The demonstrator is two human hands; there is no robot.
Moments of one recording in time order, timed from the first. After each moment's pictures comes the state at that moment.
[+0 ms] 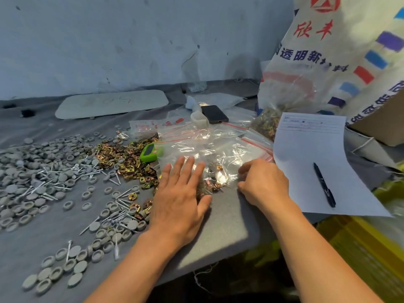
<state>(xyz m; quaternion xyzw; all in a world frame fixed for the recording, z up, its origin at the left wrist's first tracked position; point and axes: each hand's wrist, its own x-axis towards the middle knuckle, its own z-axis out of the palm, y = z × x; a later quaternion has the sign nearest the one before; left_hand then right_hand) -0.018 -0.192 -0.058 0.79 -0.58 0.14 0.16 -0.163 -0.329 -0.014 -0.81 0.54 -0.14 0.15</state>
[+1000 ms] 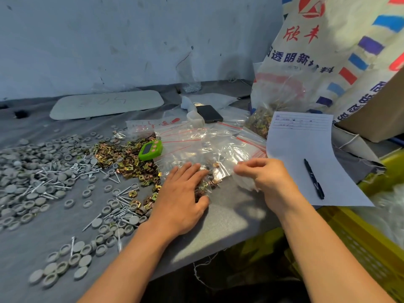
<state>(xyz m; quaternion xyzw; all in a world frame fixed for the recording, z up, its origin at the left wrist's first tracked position) -0.012 -0.198 -0.060 0.74 -0.64 0.03 0.20 -0.192 -0.319 -0.005 -0.59 0.50 -0.32 0.54</state>
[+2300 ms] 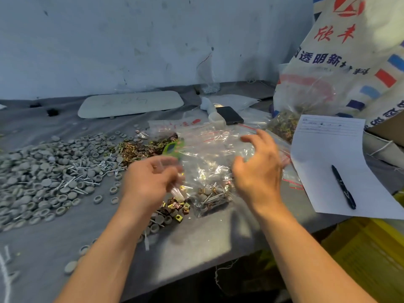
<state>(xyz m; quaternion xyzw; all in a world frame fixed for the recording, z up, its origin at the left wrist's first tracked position) 0.026 -0.146 0.009 0.71 -0.28 -0.23 0.61 -0.127 -0.276 0.003 -0.75 0.44 -0.45 0.22</state>
